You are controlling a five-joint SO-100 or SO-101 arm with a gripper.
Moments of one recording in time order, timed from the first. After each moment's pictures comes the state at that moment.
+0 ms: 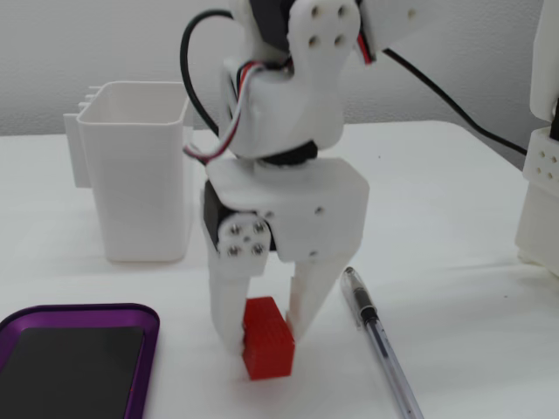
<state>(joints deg) -11.2 79.8 84.6 67.2 -0.9</state>
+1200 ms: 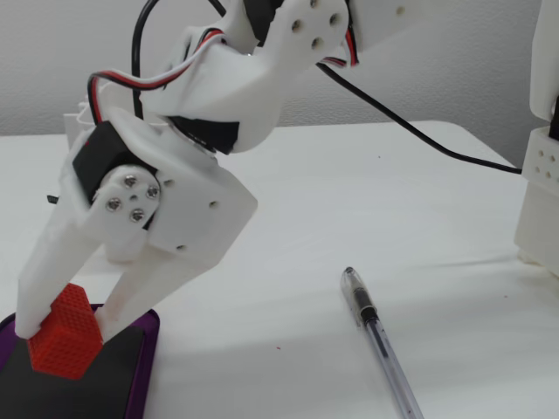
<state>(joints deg) -9.5 75.9 84.4 31.1 -13.2</state>
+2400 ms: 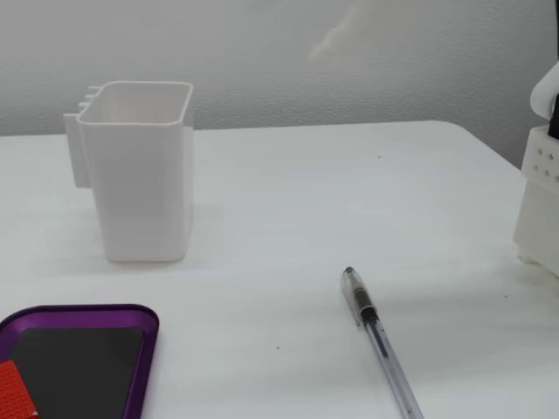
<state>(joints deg) -7.8 141.4 104.6 72.6 -13.2</state>
